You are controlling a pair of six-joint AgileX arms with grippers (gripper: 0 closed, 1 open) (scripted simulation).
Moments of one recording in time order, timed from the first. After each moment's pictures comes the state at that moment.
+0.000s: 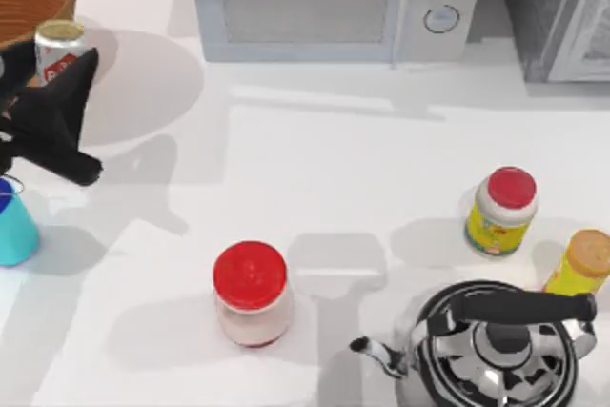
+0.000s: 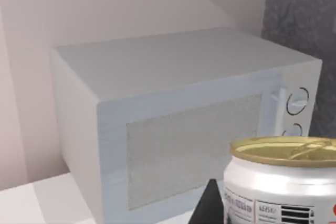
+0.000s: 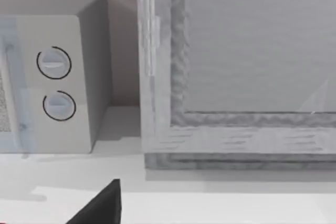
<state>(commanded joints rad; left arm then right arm) -0.12 0.89 0.41 0.45 0.41 0.00 0.00 0.00 0.00 0.00 0.00 0.00</state>
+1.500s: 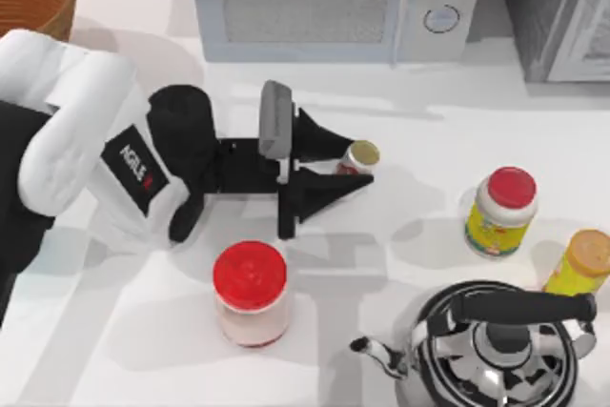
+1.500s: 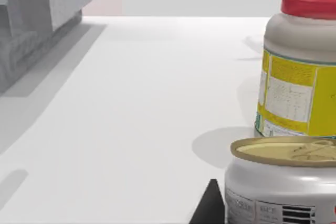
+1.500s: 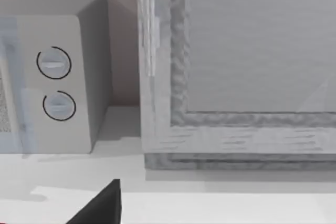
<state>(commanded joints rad) -0.39 2.55 1.21 1.32 1.23 0.03 0.00 0.00 0.00 0.00 0.00 0.00</state>
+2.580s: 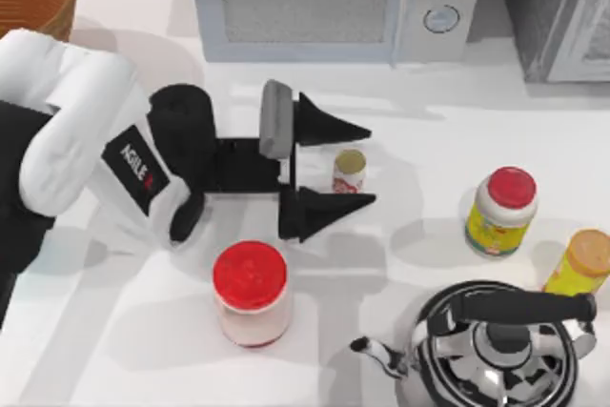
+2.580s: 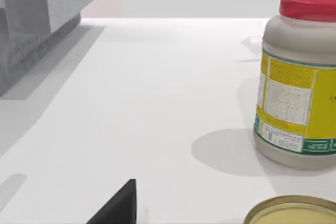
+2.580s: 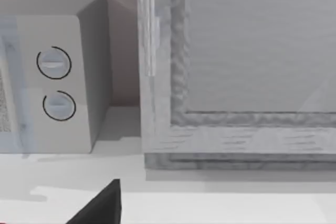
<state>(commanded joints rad) -0.39 2.55 1.21 1.32 1.23 0.03 0.00 0.00 0.00 0.00 0.00 0.00</state>
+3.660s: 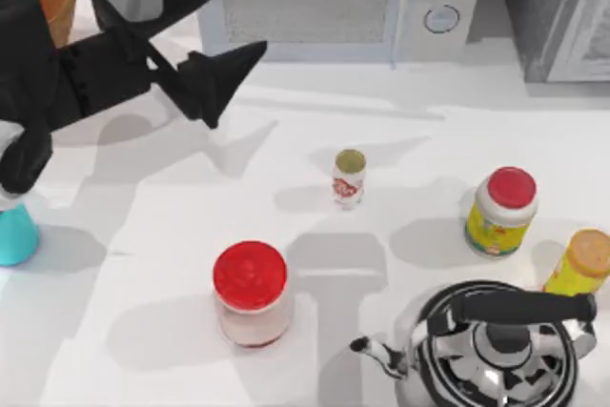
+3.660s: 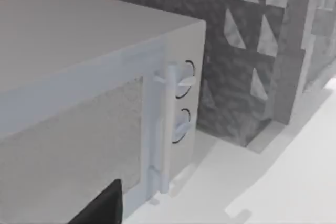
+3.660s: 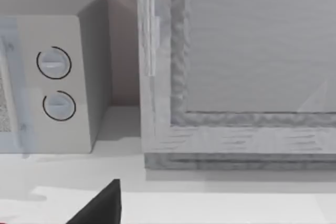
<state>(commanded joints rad) -0.19 1.75 0.81 0.84 0.79 0.03 0.00 0.00 0.00 0.00 0.00 0.00</state>
